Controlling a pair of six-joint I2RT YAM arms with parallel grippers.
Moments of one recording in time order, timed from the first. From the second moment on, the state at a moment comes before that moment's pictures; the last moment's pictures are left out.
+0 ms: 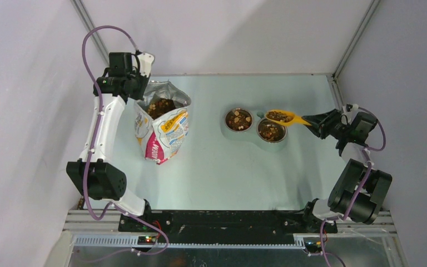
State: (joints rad) left arm -0.03 1.56 1.72 -0.89 -0.02 0.39; right arm -0.49 1.39 0.71 0.22 -1.07 1.04
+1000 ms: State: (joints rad) left arm -0.01 1.56 1.70 -0.86 0.03 0.37; right arm -0.31 1.25 0.92 -0.46 -0.65 0.38
